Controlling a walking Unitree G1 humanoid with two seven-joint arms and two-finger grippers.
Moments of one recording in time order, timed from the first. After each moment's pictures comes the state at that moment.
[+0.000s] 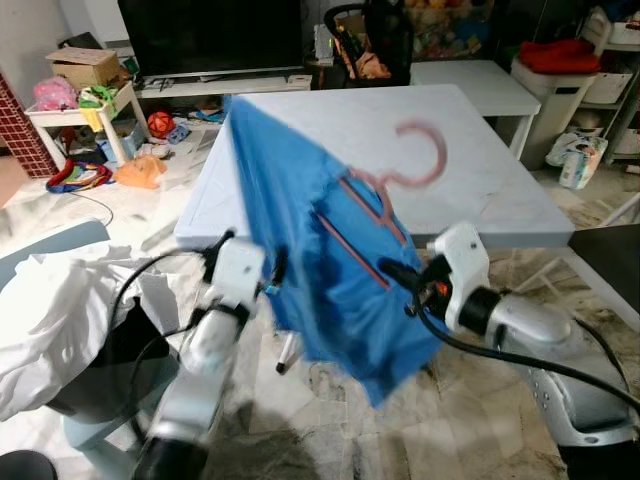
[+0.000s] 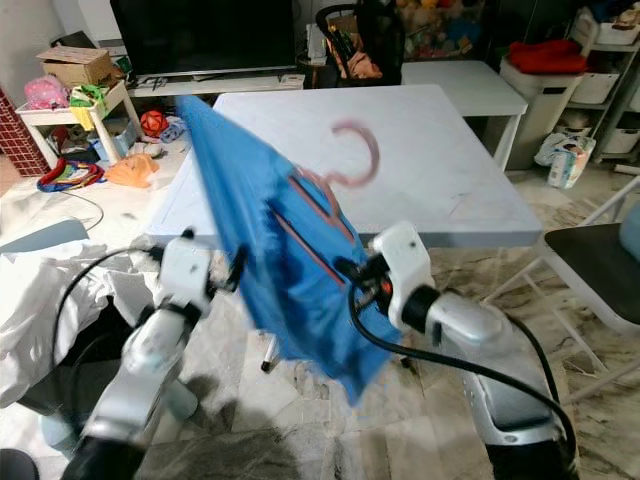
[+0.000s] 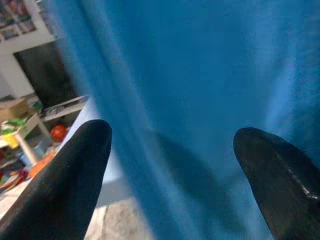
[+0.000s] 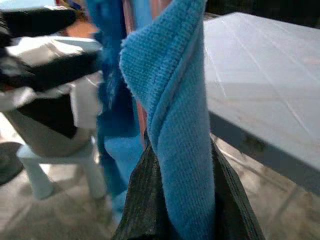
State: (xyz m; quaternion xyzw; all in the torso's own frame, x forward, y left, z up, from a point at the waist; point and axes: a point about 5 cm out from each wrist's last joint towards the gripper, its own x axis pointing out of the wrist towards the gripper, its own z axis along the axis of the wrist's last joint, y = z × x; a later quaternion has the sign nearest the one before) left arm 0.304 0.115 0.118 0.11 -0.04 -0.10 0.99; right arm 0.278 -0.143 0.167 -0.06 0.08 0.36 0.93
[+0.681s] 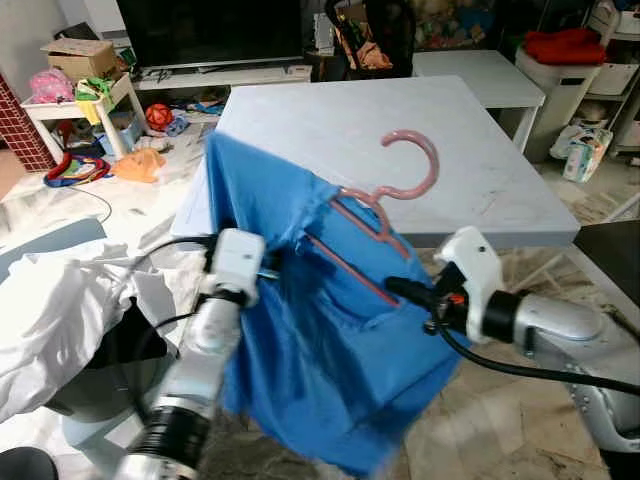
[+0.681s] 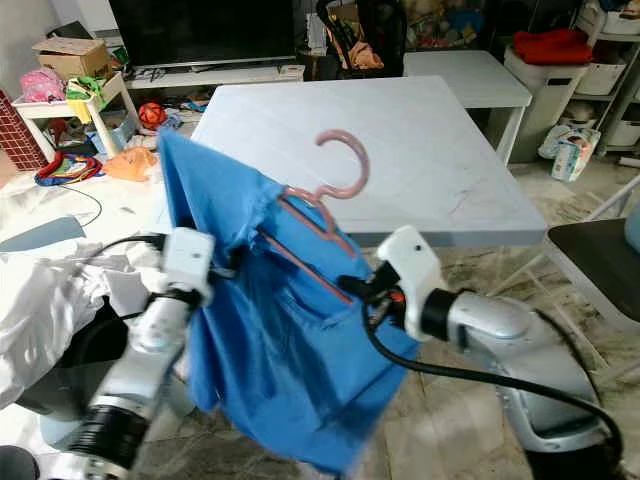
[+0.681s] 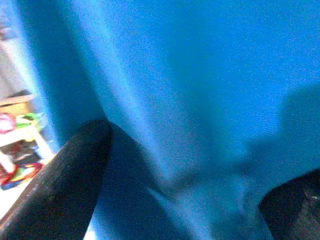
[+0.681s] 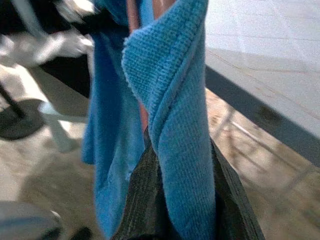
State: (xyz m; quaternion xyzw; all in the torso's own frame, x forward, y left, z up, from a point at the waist) left arm 0.321 0.138 0.111 0.13 -0.04 -0.05 0.99; right arm 0.265 -0.164 0.174 -0.12 0.15 0.39 0.90
